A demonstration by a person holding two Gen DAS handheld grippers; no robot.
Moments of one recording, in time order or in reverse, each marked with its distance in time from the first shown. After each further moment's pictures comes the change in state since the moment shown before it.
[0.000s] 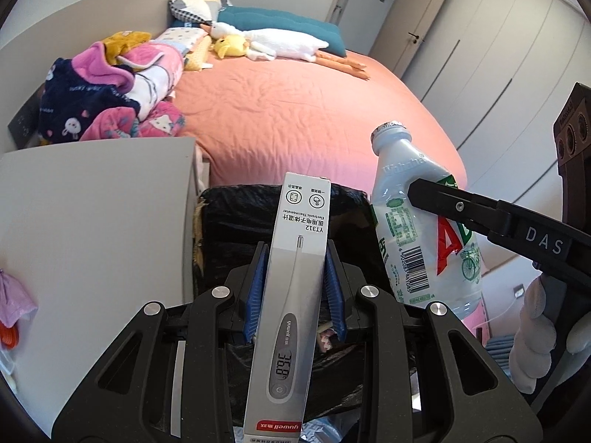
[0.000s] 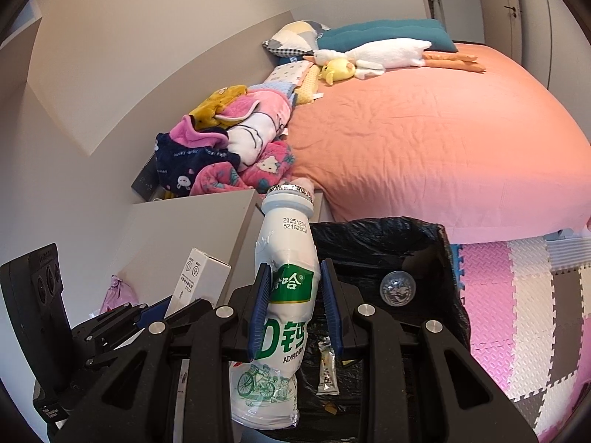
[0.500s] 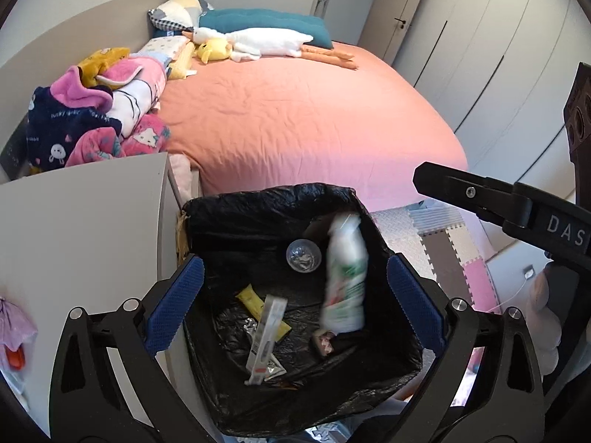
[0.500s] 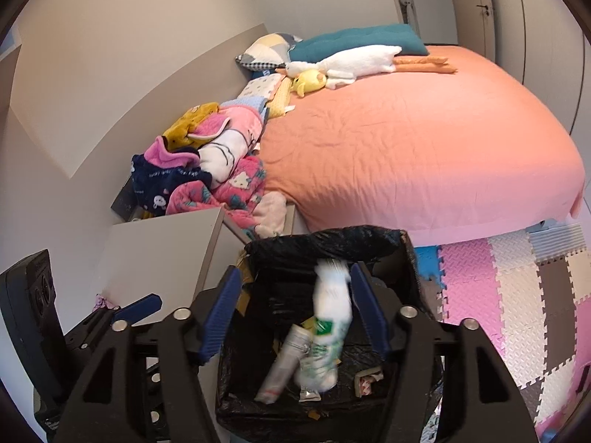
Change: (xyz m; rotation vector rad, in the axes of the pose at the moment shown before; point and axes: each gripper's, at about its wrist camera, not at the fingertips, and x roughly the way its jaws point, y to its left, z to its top) left arm 0.014 -0.034 0.009 0.086 0.013 0.022; right arm -0.019 -0.031 0.005 0.058 -0.060 -0.062
